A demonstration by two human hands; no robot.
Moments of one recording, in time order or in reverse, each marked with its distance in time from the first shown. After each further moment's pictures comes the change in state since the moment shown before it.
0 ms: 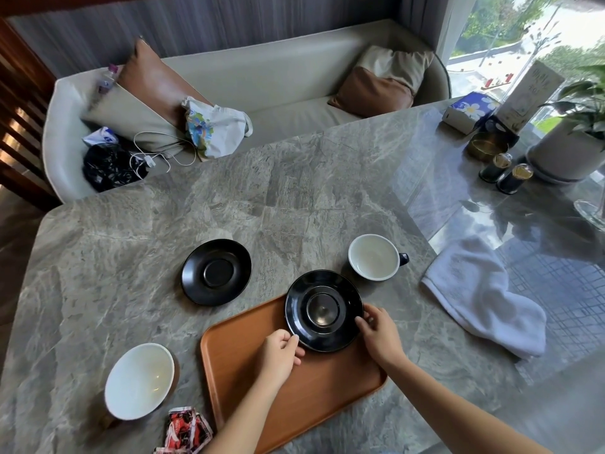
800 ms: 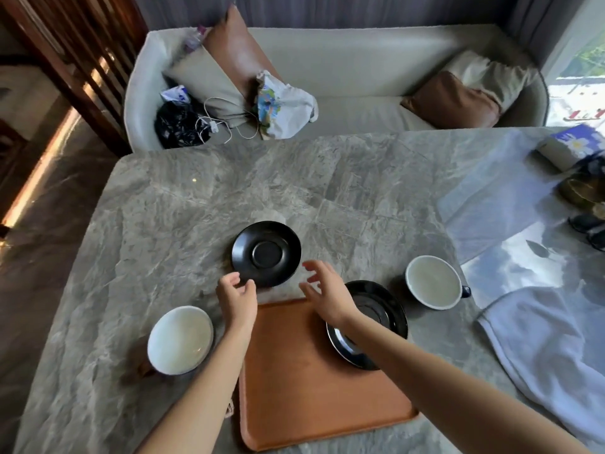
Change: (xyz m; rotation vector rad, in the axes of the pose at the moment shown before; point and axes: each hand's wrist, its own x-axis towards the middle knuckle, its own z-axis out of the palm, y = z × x) left_hand 0.061 -0.013 -0.109 -0.425 0.718 0.021; right_hand 0.031 -0.143 0.096 -0.103 -0.415 -0.449
